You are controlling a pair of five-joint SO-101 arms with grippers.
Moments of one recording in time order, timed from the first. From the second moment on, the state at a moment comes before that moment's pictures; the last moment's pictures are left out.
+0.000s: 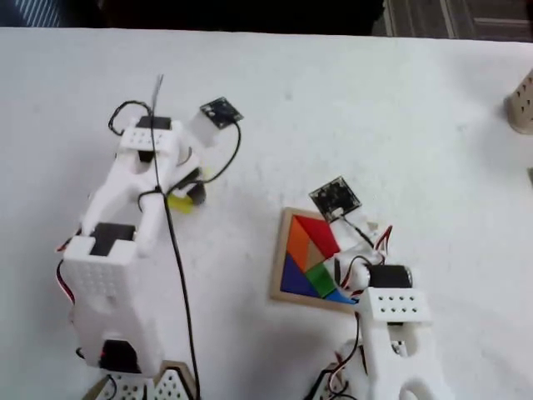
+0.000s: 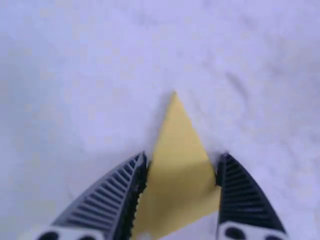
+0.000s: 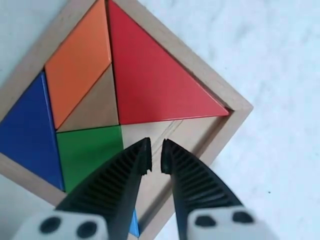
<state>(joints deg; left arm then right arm) -0.9 31.3 -4.1 65.4 -42.9 -4.4 -51.1 75.0 48.0 31.4</state>
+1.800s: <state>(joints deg) -18.6 31.7 -25.1 97.6 -10.5 -4.3 -51.1 75.0 48.0 31.4</state>
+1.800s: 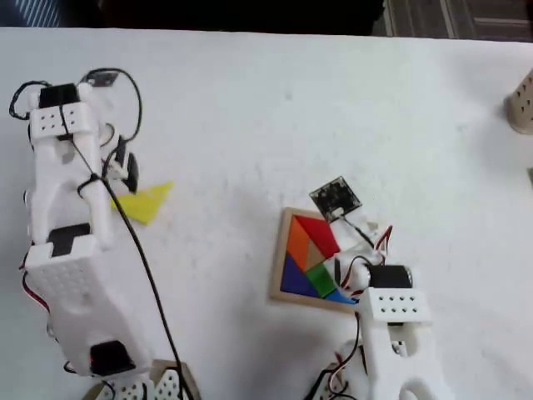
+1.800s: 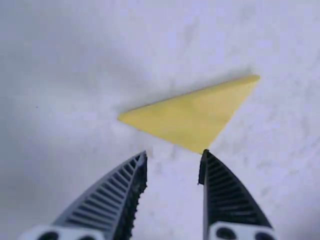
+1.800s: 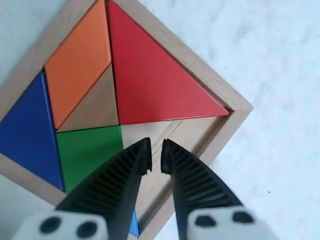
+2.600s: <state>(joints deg) -17.4 4.2 24.6 55.2 22.1 -4.3 -51.1 75.0 48.0 33.1</state>
